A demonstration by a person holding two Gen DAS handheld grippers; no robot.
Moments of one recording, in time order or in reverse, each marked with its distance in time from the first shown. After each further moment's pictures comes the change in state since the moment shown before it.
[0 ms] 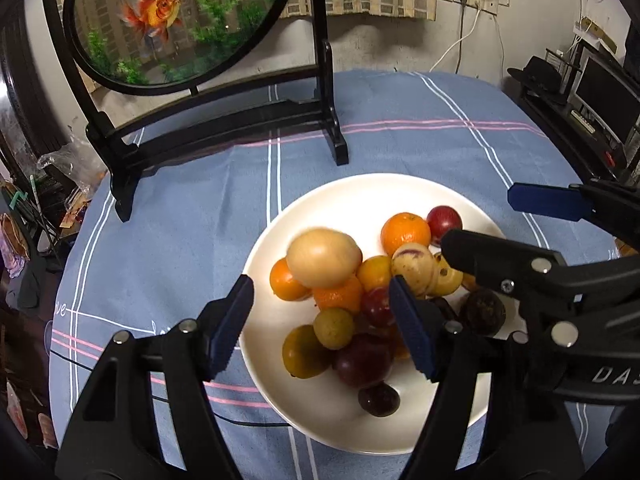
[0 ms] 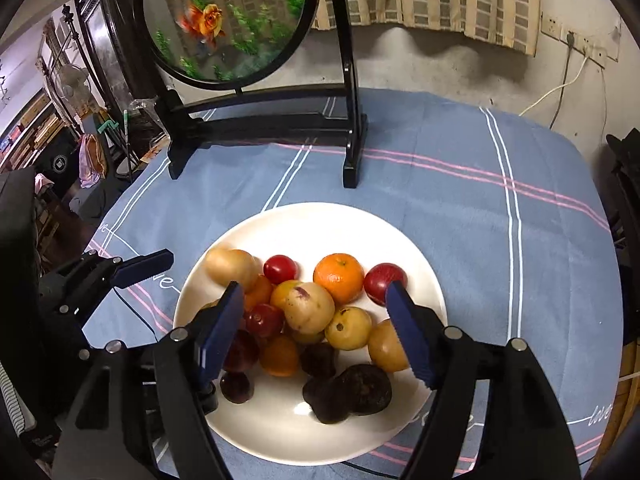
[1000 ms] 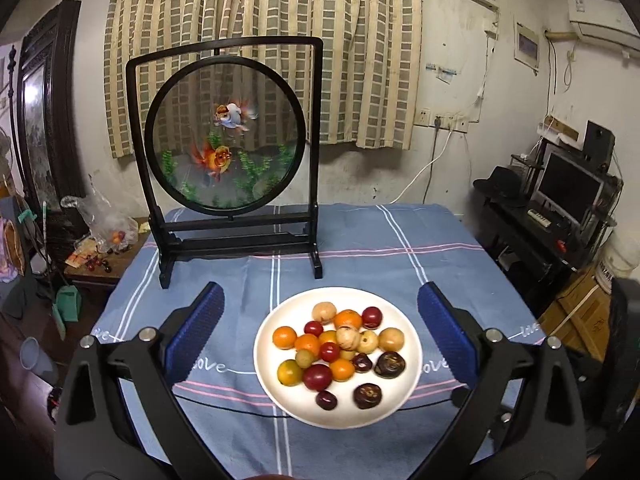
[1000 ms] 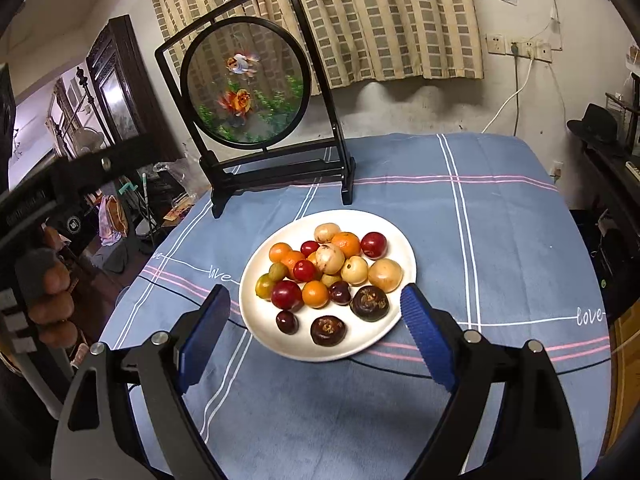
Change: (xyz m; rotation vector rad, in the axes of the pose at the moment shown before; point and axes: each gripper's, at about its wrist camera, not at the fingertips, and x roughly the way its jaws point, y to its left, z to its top) left arm -0.203 0.000 -0.008 -0.102 -0.389 -0.067; right arm -0.143 0.011 -0.096 0.117 -0.233 0.033
